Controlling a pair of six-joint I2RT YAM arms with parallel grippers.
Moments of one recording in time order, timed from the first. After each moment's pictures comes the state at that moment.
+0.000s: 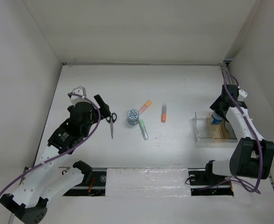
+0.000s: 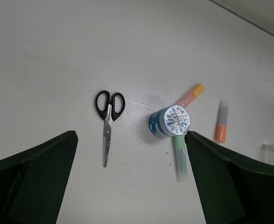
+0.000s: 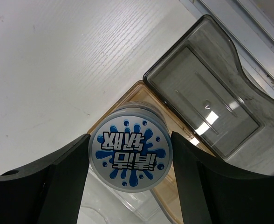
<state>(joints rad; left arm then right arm) -0.55 0.75 0.94 -0.69 -0.46 -0.66 -0.16 1.32 0.95 -0.56 0.37 0.56</state>
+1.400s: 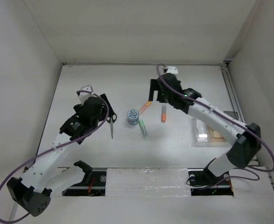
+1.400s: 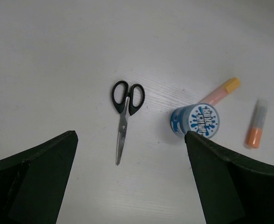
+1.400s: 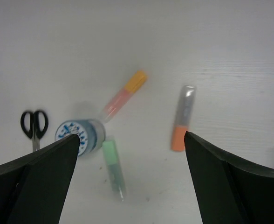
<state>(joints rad) -0.55 0.89 0.94 -0.69 -0.50 -0.69 0.66 1.48 1.38 -0.56 0.41 0.55</state>
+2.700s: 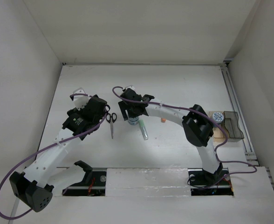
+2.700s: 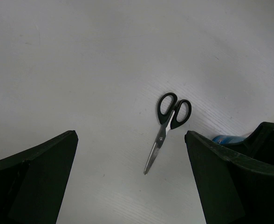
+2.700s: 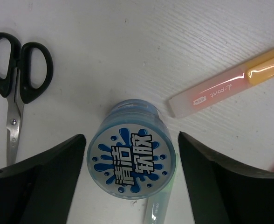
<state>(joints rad) -0.55 0.97 0.97 -0.89 -0.75 -0.90 0.90 2.10 1.70 -0.58 0.29 0.42</state>
